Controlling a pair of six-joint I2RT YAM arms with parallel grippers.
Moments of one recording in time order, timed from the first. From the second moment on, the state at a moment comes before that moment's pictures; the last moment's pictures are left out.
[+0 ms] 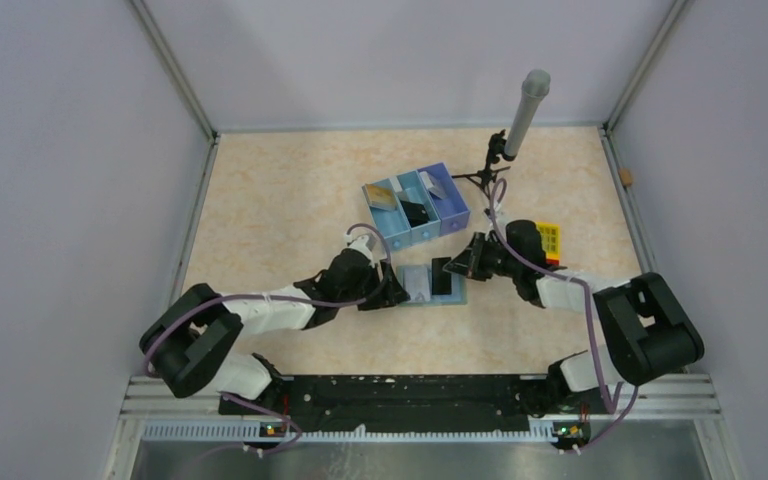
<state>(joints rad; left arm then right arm) -0.77 1.40 0.50 0.23 0.11 -0.86 0.36 1.41 0.46 0.41 -0.55 0.66</state>
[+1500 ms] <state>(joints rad) -0.77 1.56 0.59 0.26 0.09 -0.84 0.35 1.67 0.42 0.71 -0.55 0.82</state>
